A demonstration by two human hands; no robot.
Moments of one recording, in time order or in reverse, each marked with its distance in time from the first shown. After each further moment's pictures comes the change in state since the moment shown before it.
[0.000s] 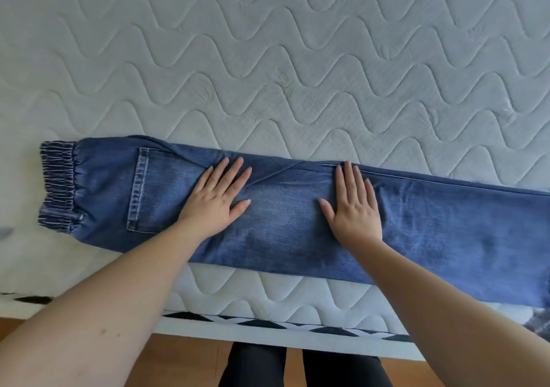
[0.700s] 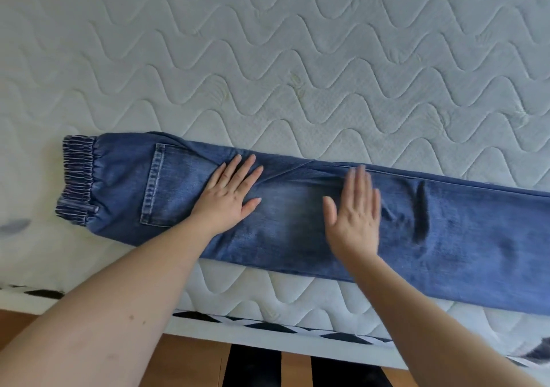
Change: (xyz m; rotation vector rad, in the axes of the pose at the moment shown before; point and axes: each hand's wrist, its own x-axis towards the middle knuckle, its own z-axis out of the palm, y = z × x) left_hand 0.000 -0.002 0.006 0.023 0.033 0.017; right_hand -0.026 -0.045 -0.016 0.204 0.130 0.131
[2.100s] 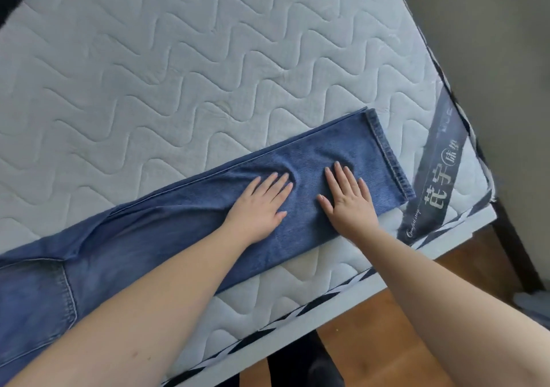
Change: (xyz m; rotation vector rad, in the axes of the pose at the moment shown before) left_hand 0.141 0.343 -0.054 0.129 -0.262 0.629; right_hand -0.061 0.300 -0.043 -0.002 -0.117 0.361
